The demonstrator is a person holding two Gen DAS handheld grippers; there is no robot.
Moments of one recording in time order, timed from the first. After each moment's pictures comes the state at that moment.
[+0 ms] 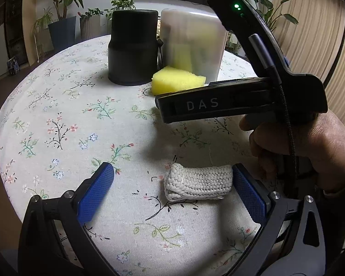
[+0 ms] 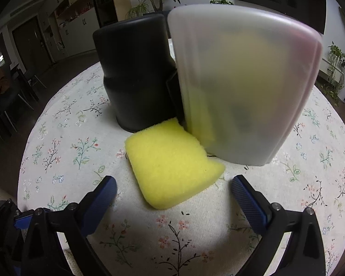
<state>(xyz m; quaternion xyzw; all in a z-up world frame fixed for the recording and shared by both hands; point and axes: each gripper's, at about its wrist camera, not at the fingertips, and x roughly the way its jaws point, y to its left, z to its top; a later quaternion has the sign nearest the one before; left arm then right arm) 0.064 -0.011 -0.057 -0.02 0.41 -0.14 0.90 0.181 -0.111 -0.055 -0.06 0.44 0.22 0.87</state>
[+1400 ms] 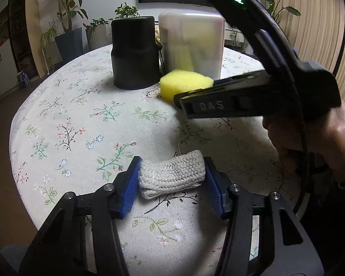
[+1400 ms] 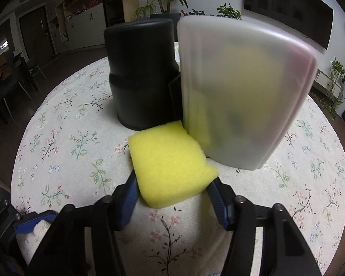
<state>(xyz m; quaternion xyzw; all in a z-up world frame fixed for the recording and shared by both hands) 0.052 -0.024 -0.057 0.02 0.39 -0.10 0.92 0.165 -0.116 -0.053 -0.10 0.42 0.23 0.87</state>
